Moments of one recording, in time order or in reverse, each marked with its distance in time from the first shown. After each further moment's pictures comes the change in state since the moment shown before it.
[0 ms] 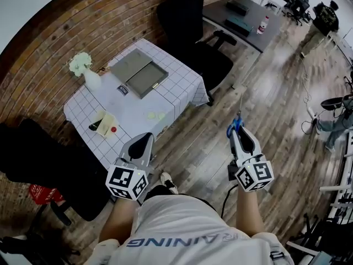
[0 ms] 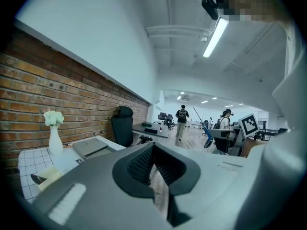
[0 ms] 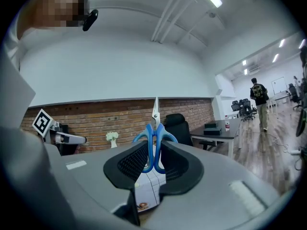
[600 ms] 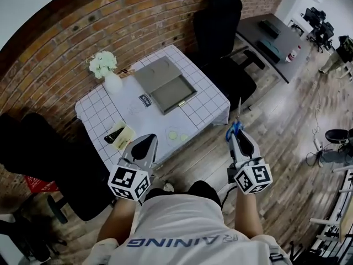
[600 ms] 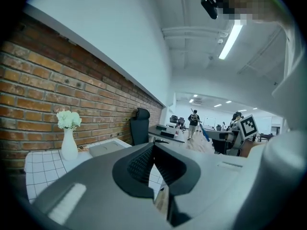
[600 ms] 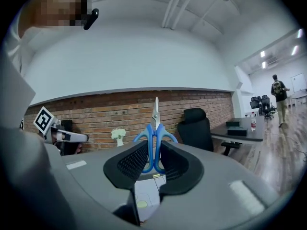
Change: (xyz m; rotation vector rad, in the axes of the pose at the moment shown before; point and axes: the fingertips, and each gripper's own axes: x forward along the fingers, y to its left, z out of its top) left arm 0.036 0.143 0.015 -0.069 -0.017 0.126; right arm 0.179 0.060 -0.006 -0.041 0.071 0.159
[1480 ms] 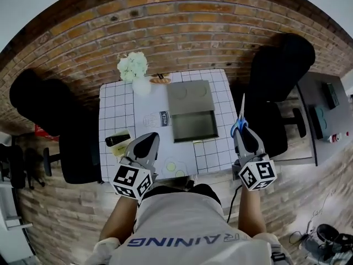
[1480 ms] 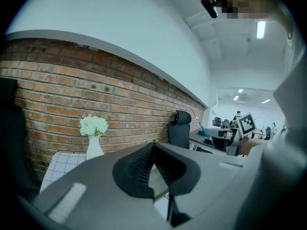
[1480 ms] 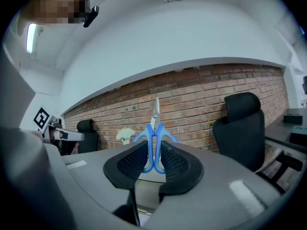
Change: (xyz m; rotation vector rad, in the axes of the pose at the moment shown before) left arm 0.113 0.089 0.040 -0.085 -0.038 0.526; right arm 0.286 -0.058 0.031 -0.045 0.111 0.515
